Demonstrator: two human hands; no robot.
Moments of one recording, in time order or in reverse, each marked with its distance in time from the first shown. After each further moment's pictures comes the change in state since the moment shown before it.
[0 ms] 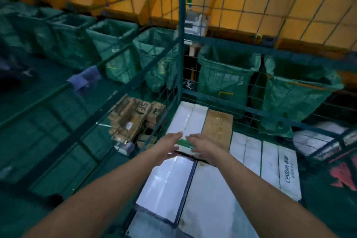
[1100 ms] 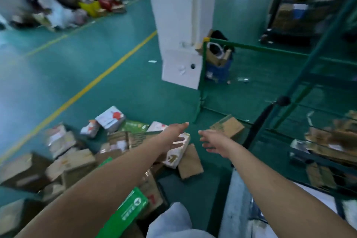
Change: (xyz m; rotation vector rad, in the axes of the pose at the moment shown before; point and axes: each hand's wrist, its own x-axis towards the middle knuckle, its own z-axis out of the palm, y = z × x) left_hand -0.445 -0.383 0.024 -0.962 1.239 -0.069; right_hand -0.278 0.169 0.309 -0.977 -1.161 -0.228
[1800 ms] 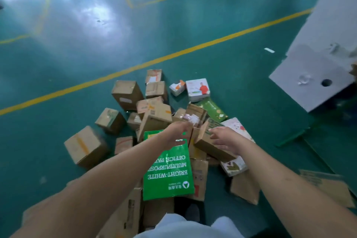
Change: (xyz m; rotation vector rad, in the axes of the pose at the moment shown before) left_hand -0.042 -0.116 -0.296 -0.517 0.502 -0.185; right_hand 0.117 -0.122 0.308 -0.609 -0.513 -0.049
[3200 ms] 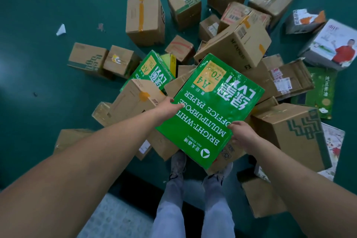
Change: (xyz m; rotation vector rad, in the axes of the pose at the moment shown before) left_hand 0.194 -0.292 -0.139 -0.190 0.509 -0.423; right_hand 0.339 0.109 0.180 -0.538 -0.336 0.225
